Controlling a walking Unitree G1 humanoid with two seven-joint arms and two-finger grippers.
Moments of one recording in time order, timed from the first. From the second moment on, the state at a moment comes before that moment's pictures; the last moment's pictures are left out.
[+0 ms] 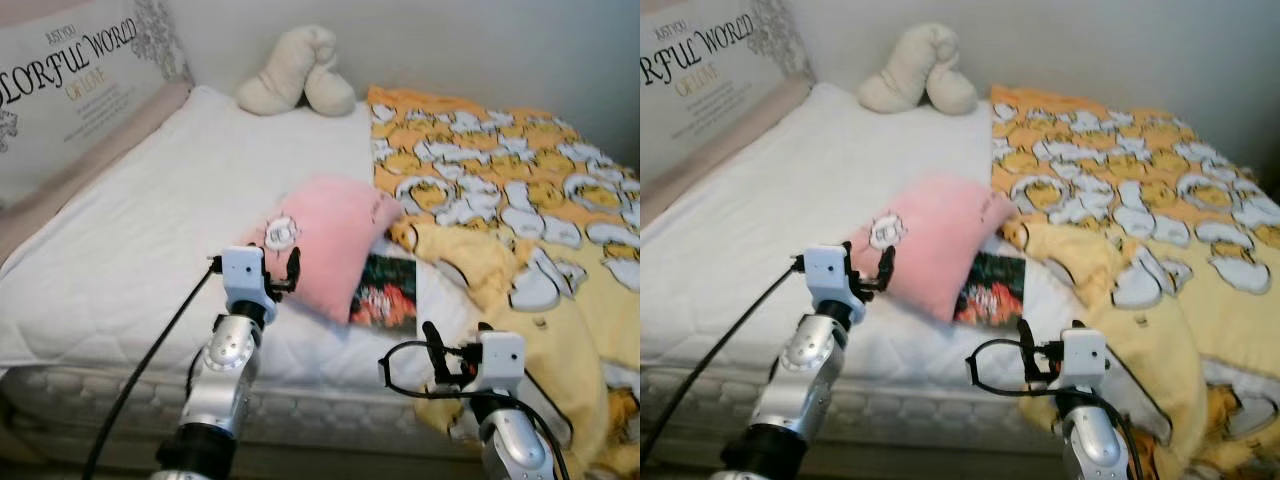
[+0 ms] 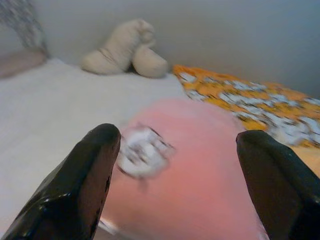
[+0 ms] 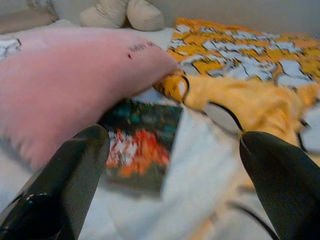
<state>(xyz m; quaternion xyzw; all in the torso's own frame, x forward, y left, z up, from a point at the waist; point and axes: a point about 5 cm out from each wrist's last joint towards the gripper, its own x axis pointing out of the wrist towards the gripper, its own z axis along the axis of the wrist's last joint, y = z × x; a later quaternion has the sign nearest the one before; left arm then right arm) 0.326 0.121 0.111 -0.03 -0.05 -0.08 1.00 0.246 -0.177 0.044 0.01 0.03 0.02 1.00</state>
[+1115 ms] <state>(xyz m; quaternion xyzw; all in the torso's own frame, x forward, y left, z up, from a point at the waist) 0.398 0.150 0.145 -0.02 0.18 -0.15 0.97 0.316 -0.162 0.078 0.34 0.12 0.03 0.93</state>
